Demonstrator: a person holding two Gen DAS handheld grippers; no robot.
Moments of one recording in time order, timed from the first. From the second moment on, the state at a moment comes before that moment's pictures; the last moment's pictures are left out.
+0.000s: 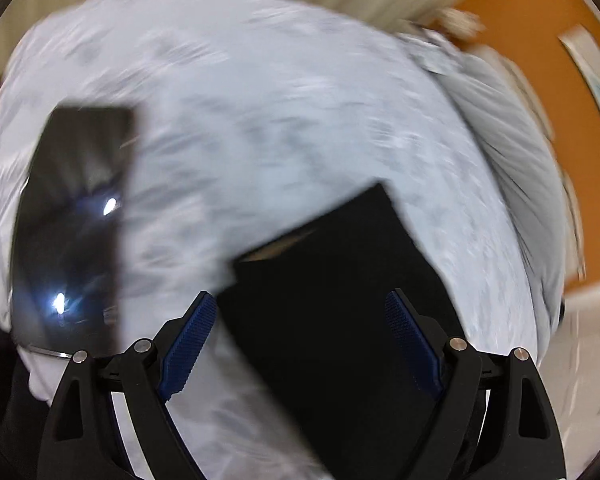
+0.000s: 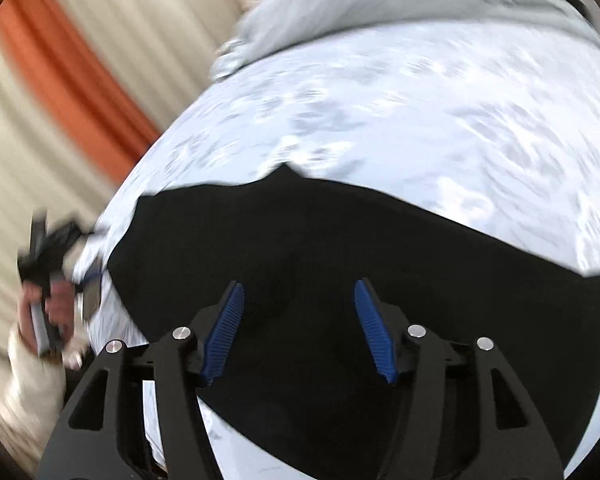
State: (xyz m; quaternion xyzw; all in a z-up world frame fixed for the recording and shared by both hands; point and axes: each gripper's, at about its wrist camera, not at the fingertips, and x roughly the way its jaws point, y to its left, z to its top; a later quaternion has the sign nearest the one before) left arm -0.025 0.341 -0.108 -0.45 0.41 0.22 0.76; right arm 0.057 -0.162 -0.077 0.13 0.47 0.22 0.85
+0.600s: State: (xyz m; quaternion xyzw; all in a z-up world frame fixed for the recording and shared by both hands) left arm -0.001 0.089 -0.006 -0.23 0.35 -0.11 0.90; right arm 0.042 -0.257 -0.043 0.18 0.41 0.11 0.89
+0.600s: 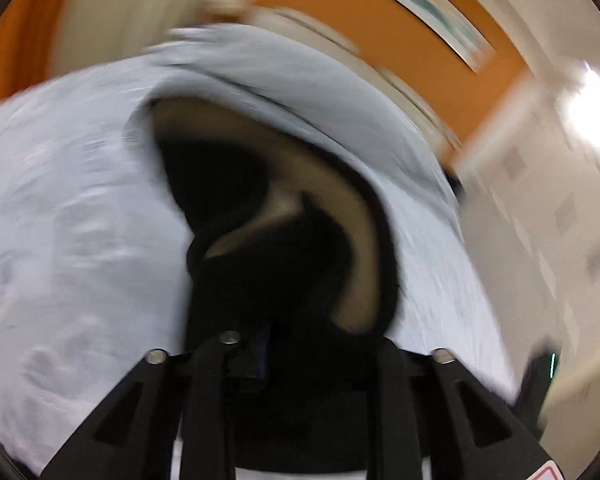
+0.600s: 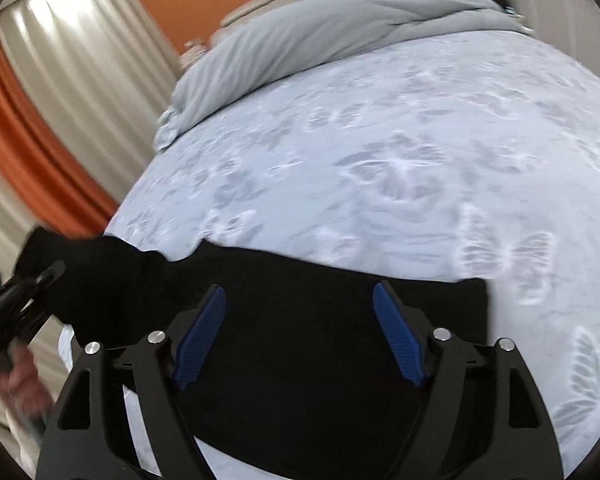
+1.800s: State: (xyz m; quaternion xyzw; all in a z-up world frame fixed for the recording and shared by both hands) left arm -0.029 0.121 -0.033 -0.14 0.38 0.01 0.91; right arm 0.052 -0.201 -0.067 0.14 0.48 0.24 0.83
